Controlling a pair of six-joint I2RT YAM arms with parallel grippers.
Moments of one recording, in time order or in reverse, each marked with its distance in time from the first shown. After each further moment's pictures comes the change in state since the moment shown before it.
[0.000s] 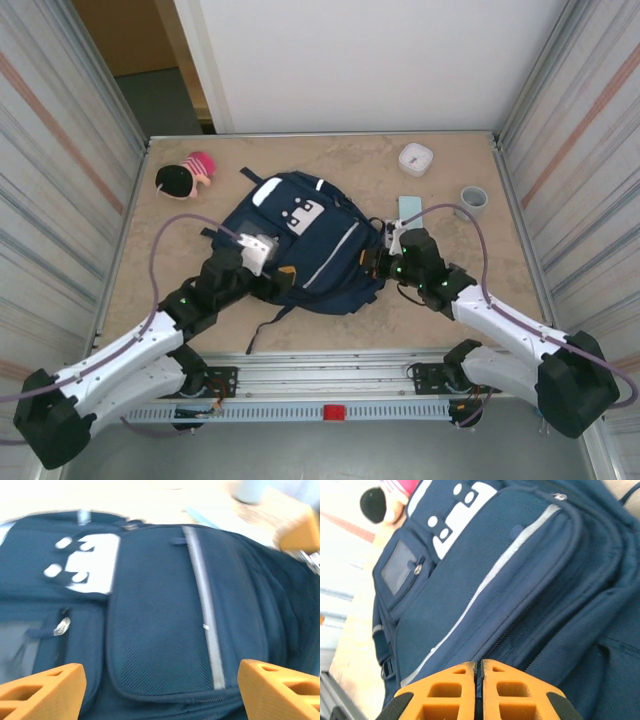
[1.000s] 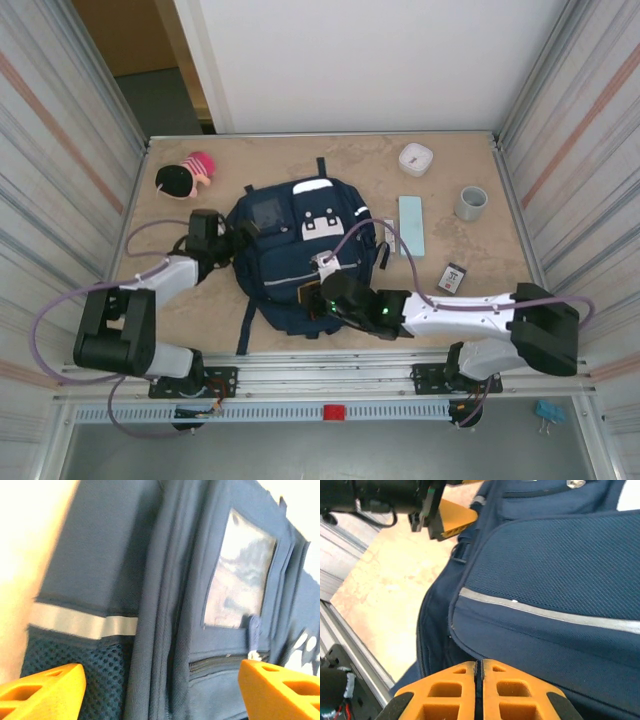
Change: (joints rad) left arm 0.560 0.610 0.141 0.202 0.298 -0.665; right arm 0.603 0.329 0.200 0.140 0.436 0.006
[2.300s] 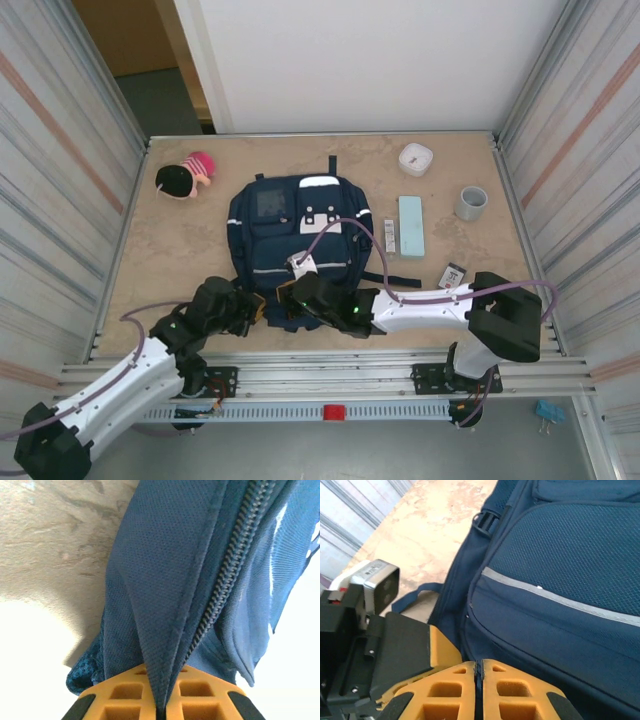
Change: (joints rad) left arm -0.497 -0.832 -0.409 -0.381 -0.126 -0.841; right arm 0.043 0.183 0.124 0.029 0.060 -0.025
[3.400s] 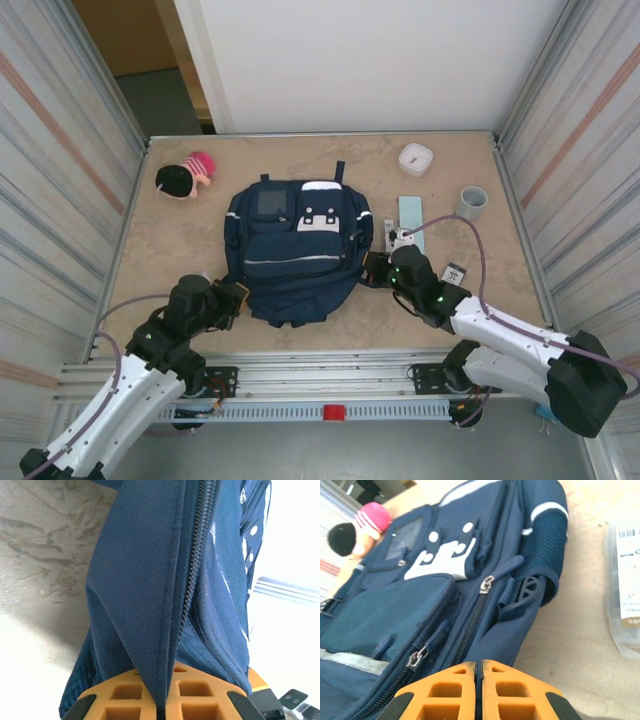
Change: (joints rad) left arm 0.121 -0.180 0.134 -0.240 -0.036 0.200; right arm -0.539 -0.565 -0.412 -0.058 -0.158 0.034
